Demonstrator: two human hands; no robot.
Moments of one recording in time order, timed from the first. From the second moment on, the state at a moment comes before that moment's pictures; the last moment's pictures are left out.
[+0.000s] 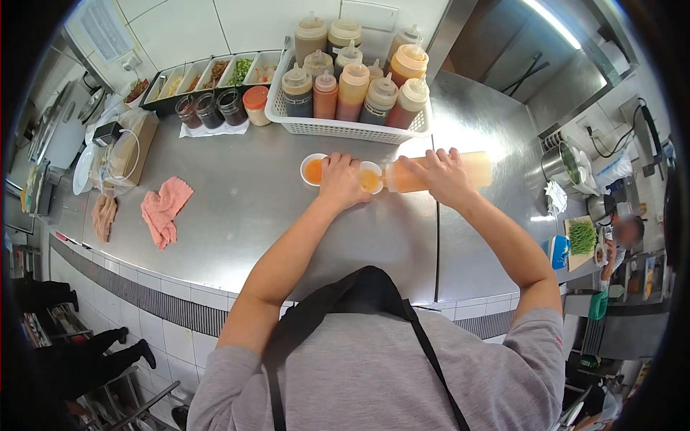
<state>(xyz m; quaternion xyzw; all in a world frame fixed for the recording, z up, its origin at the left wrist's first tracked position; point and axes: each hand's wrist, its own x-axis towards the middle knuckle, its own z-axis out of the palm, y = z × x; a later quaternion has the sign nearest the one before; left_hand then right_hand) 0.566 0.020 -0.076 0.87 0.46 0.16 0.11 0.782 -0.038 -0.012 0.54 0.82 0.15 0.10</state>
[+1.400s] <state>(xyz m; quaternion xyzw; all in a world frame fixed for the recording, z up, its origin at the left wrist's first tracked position) 0.569 -0.006 -0.019 0.86 0.40 0.30 0.08 0.777 -0.090 -0.080 0.58 0.53 -0.16 -0.60</state>
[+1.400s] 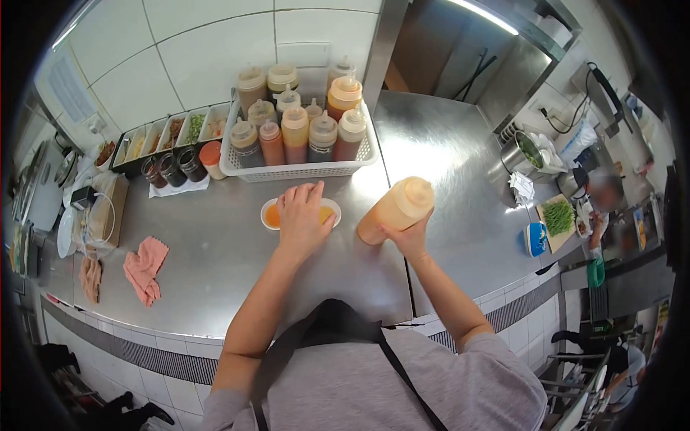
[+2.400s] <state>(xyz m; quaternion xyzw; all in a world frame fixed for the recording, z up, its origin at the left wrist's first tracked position) 0.613 -0.032 0.036 0.87 0.19 0.40 0.21 0.767 -0.096 -0.040 0.55 0.53 -0.14 -0.63</state>
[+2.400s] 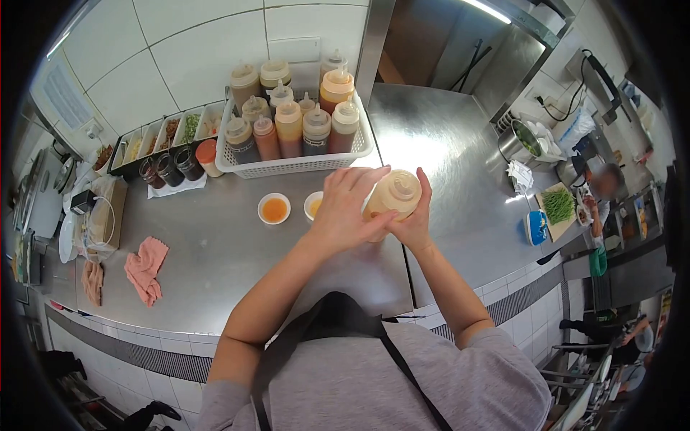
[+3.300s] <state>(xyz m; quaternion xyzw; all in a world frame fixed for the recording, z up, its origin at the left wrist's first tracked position) 0.556 -0.034 -0.002 0.83 0.30 0.40 0.25 0.774 -0.090 0.016 0.54 0.54 -0.12 -0.63</state>
